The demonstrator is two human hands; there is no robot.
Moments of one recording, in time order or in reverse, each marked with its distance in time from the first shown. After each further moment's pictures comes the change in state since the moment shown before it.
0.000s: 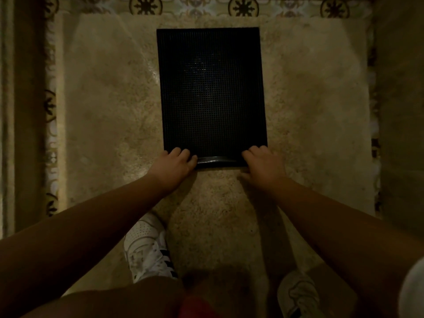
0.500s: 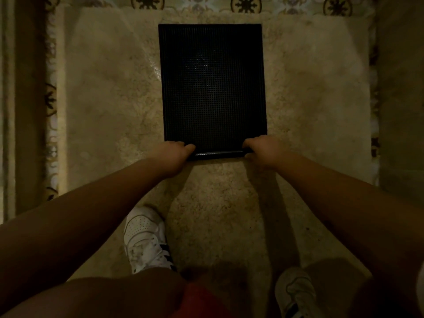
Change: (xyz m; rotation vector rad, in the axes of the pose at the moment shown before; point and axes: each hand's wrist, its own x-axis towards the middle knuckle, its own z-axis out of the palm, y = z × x) left_hand 0.018 -0.018 -0.009 -0.286 -0.060 -0.044; right_hand 0.038 0.019 -0.031 0.095 -0.302 -0.042
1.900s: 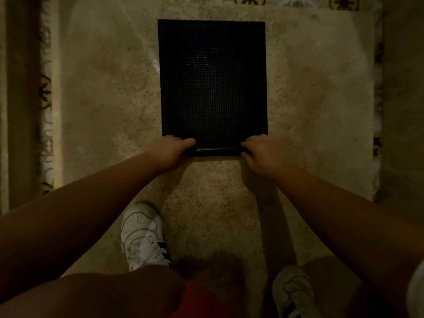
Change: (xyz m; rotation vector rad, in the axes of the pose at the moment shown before) left_hand -0.001 -0.010 0.007 -0.190 0.096 0.030; right_hand -0.015 -0.006 0.026 0.065 0.325 -0.073
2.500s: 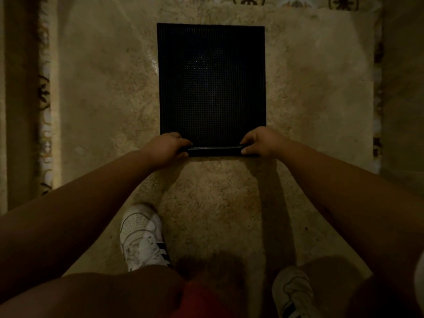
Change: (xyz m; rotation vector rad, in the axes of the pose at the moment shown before) left_hand 0.005 -0.006 -0.008 -0.188 -0.072 -0.026; right_hand 0.043 0.018 -0.022 0.296 -0.391 0.194
